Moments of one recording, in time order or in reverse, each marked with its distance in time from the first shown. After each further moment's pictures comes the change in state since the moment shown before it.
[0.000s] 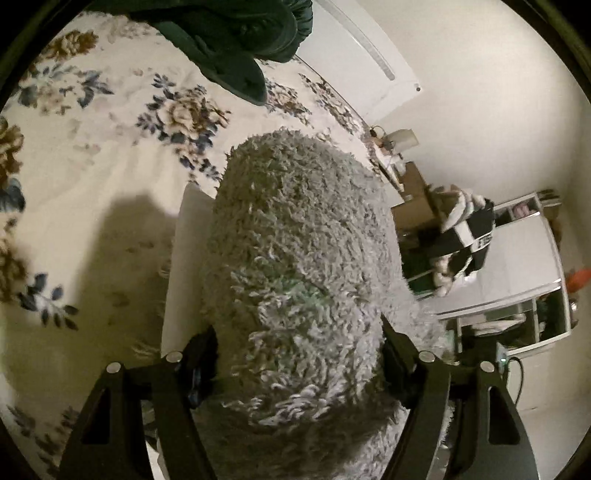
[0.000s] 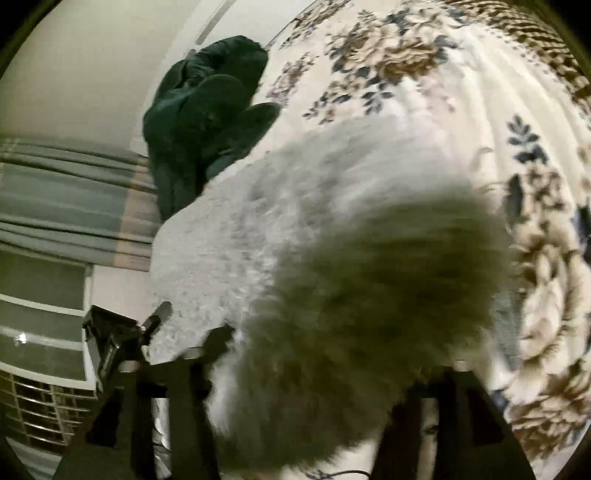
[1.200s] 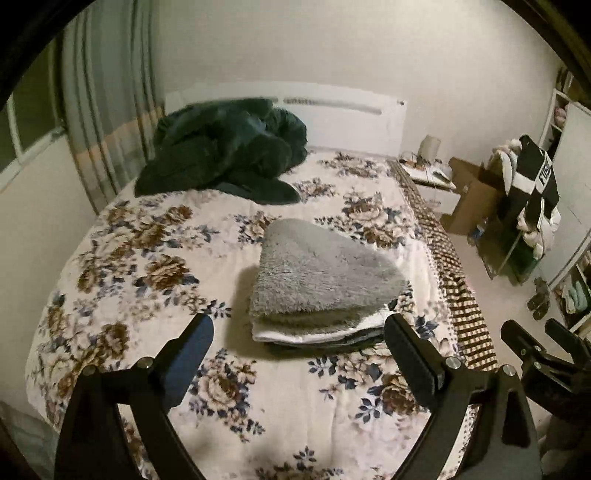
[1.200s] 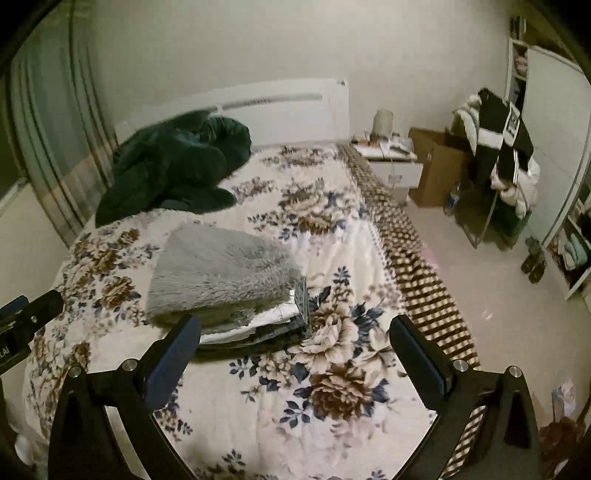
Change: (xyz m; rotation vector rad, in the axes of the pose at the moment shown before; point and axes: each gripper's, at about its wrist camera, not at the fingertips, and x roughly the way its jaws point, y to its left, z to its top) left arm -0.229 -0.250 -0.225 0.403 -0.356 0.592; right arm -0.358 0.162 -0.256 -0.515 -0.462 -0.584
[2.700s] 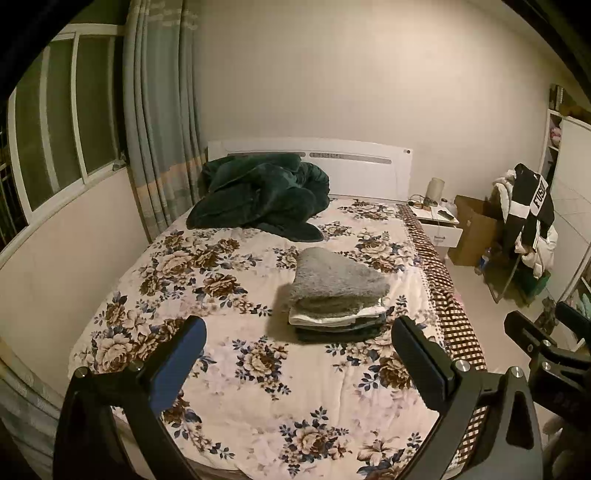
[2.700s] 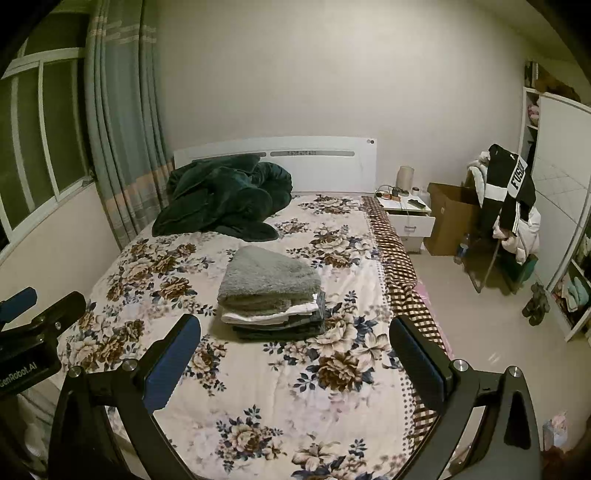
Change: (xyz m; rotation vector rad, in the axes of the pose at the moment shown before) left arm -0.227 -0.006 -0.089 -0.013 -0.186 0.104; right arm -0.330 -0.002 -0.078 -0.107 -0.159 0.112
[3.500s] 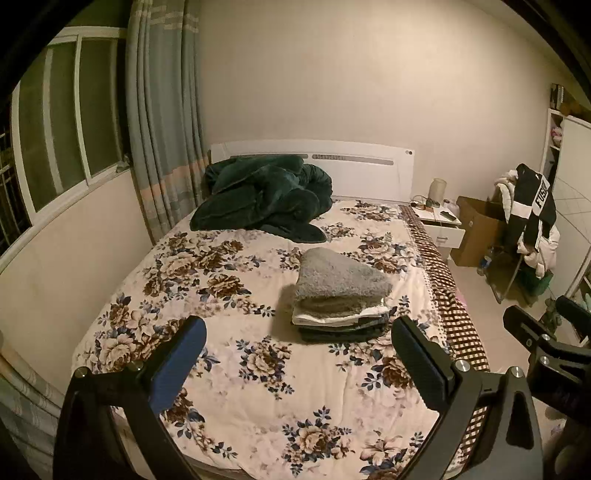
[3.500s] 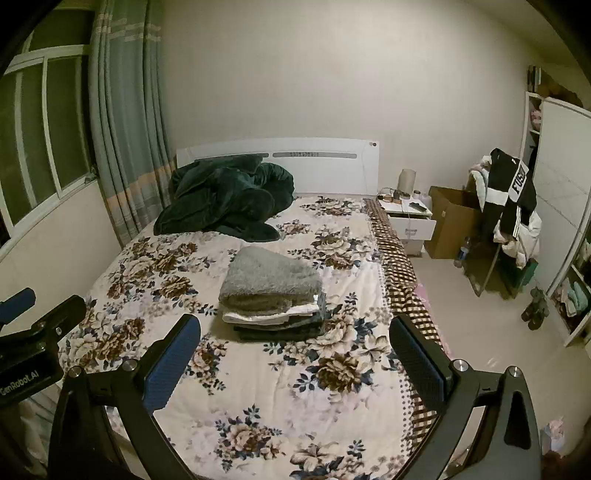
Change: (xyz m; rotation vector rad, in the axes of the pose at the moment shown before) left arm 0.000 0.006 0.001 0.006 -0.010 0.006; right arm -0.003 0.007 0.006 -0.020 -0.008 0.004
